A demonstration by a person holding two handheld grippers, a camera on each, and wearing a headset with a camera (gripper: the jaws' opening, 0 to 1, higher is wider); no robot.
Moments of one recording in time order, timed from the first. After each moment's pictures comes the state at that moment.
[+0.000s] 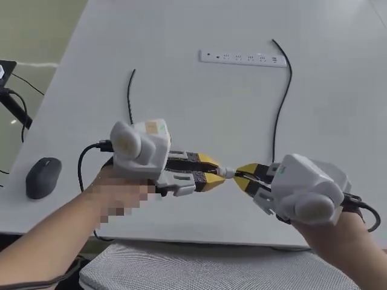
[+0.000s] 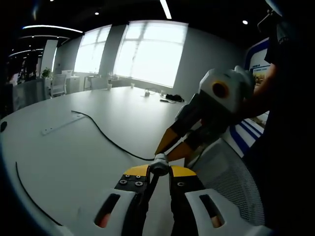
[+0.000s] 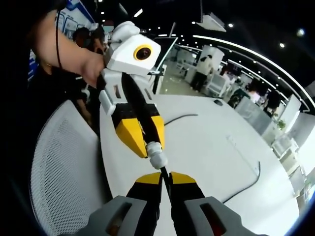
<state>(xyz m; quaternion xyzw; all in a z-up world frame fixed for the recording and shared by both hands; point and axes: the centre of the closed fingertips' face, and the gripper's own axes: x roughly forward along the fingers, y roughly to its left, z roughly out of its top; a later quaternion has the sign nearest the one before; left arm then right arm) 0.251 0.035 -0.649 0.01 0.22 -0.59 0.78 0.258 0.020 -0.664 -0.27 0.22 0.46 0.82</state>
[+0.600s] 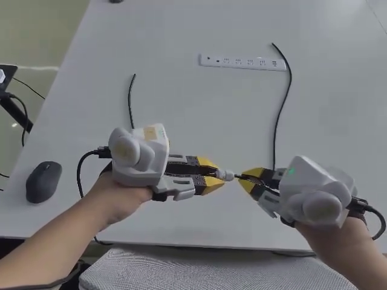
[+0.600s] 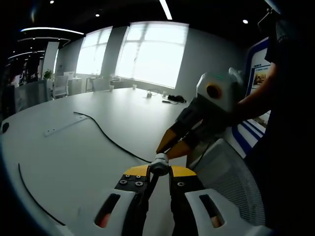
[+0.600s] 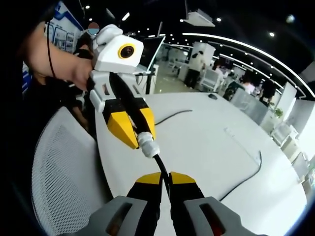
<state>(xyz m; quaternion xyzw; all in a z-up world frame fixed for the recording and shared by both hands) 0.253 0.038 -0.648 0.01 0.21 -0.58 0.79 0.264 0.005 -0.671 -0.23 0.24 0.44 0.83</state>
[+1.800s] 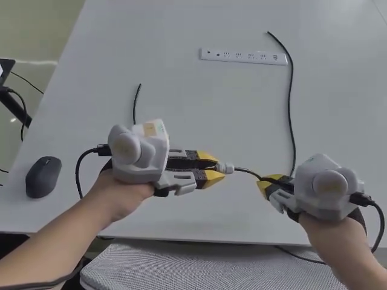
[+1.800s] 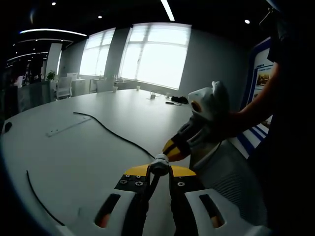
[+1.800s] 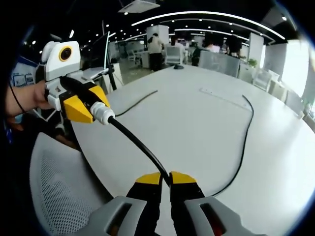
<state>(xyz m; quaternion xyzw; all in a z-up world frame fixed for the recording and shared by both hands) 0.258 0.039 -0.650 0.01 0.21 -0.56 0.80 0.273 -0.039 -0.719 -0.10 0.35 0.32 0.87</state>
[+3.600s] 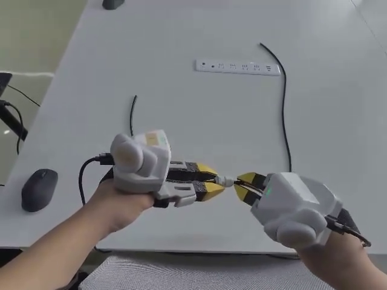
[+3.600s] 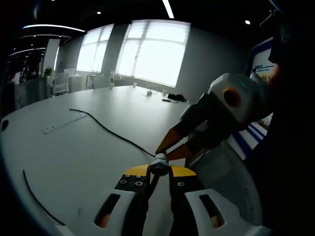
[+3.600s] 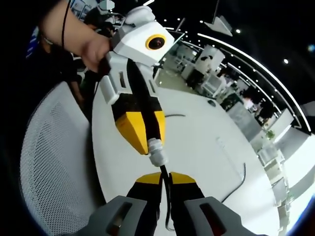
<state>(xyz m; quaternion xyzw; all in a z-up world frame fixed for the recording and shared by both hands) 0.252 0.033 -0.649 0.01 0.22 -0.58 0.79 0.260 0.015 -0.664 -0.35 0.20 0.42 0.81</state>
